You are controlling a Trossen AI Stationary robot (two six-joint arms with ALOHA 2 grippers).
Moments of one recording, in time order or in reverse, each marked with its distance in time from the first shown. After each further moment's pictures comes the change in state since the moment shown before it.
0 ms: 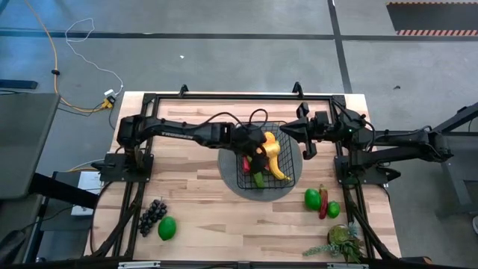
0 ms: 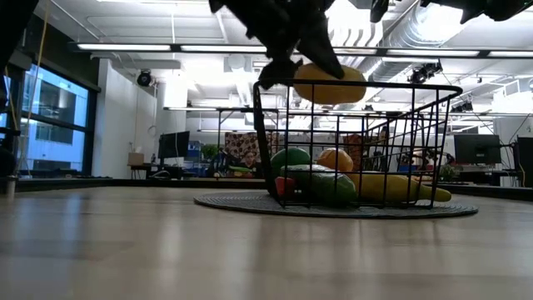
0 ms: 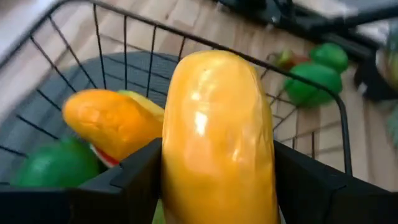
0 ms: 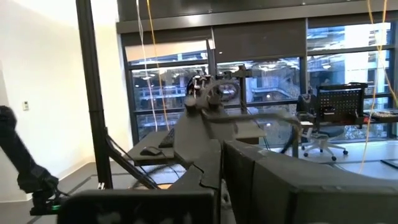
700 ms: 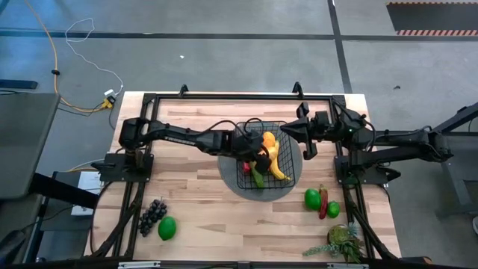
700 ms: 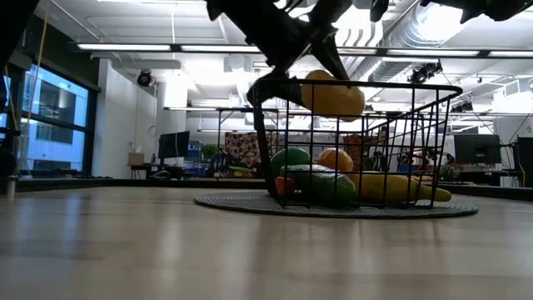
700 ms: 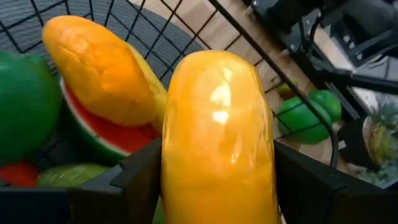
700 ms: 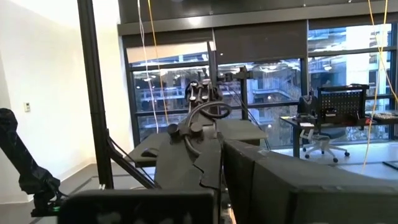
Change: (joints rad) left arm -0.034 0.028 -0.060 0.086 -0.061 -0.464; right arm 0.000 0.000 0.000 0.007 -0.005 0.003
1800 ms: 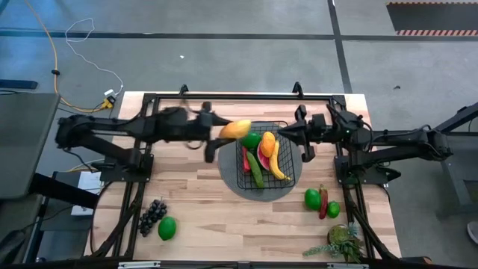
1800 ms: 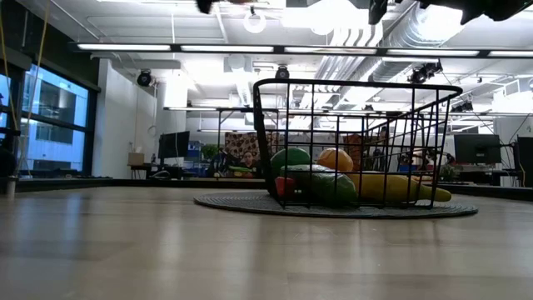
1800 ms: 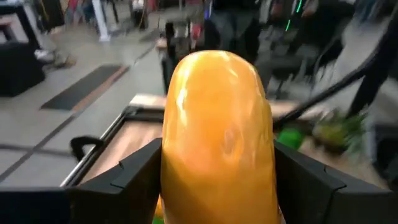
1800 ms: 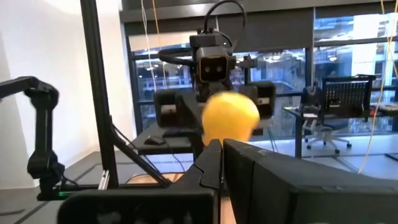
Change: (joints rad) left arm 0.026 -0.707 -0.424 0.256 -0.009 0.790; right arm 0.020 0.013 0.000 -0.036 0.000 -0.021
